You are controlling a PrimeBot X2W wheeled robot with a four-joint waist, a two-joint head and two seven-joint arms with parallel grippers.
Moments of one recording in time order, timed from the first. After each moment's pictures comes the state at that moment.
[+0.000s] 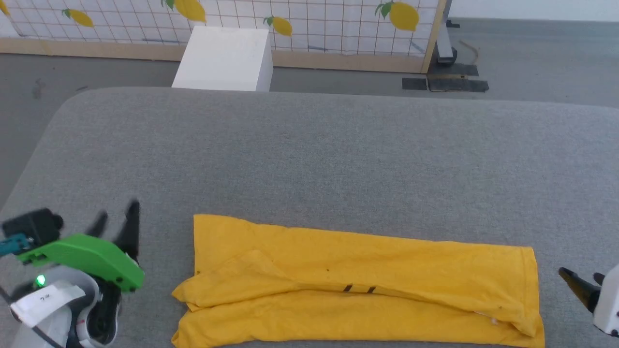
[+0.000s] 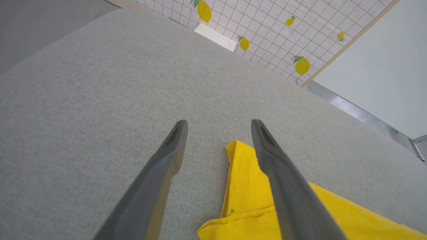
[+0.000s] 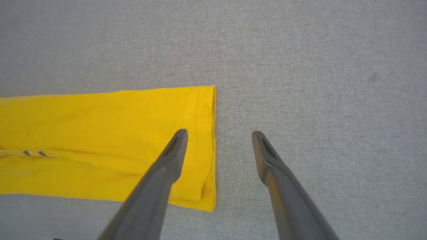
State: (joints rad) left arm -0.08 0.39 -0.07 -0.03 -0.79 0.18 0.25; right arm 0.01 -0.28 -0.30 -0.07 0.47 0.13 0.90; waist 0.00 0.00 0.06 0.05
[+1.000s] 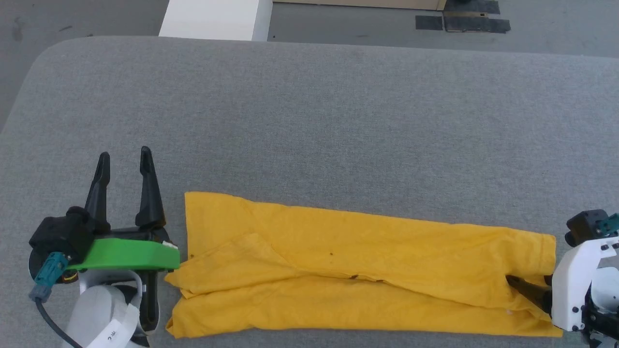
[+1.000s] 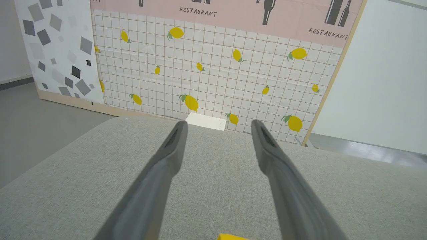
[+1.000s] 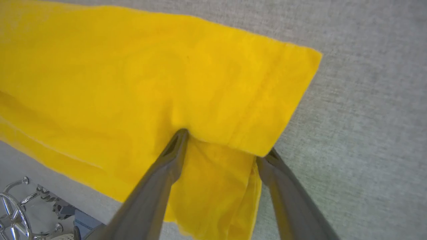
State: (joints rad) left arm -0.17 0.17 0.00 0.01 -0.35 -0.01 -0.26; right arm -0.11 -0.54 0.16 0.14 0.76 0.12 0.78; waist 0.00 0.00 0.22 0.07
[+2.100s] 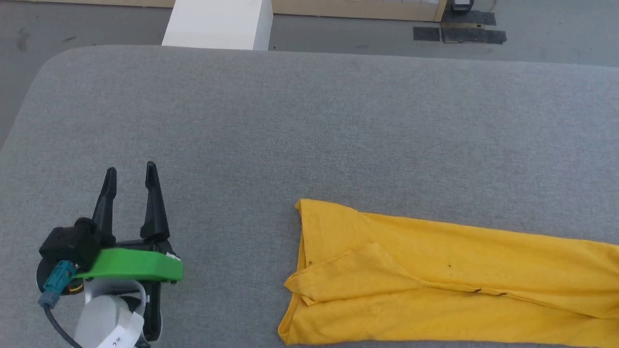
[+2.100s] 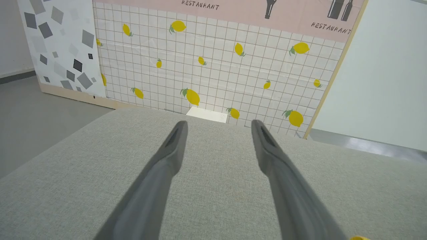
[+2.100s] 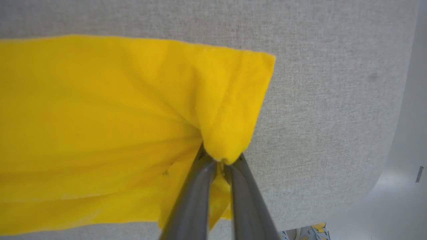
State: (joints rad) left arm -0.15 0.10 0.08 0.07 -0.28 -0.09 -0.26; right arm -0.15 -0.57 -0.23 0.35 0.41 0.13 0.93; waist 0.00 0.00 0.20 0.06
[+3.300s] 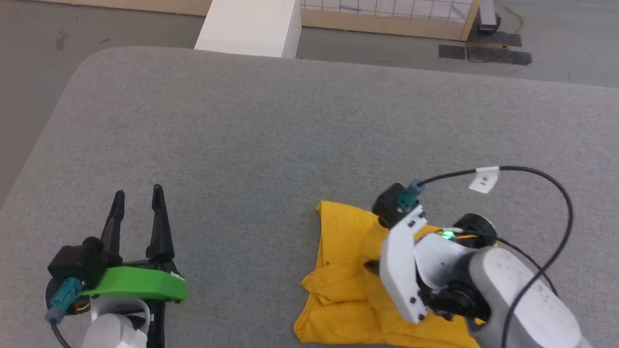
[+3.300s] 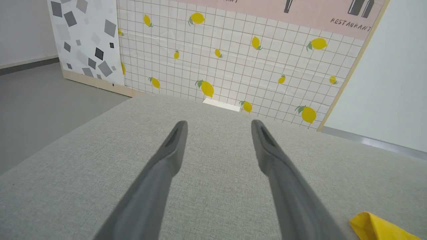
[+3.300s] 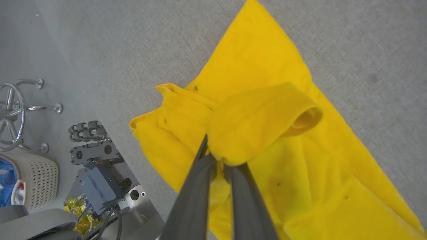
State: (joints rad) left arm -0.09 0.10 0.08 0.09 -0.30 -0.10 -0.26; right arm -0.39 -0.24 0.54 0.04 0.53 0.13 0.99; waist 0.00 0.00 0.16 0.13
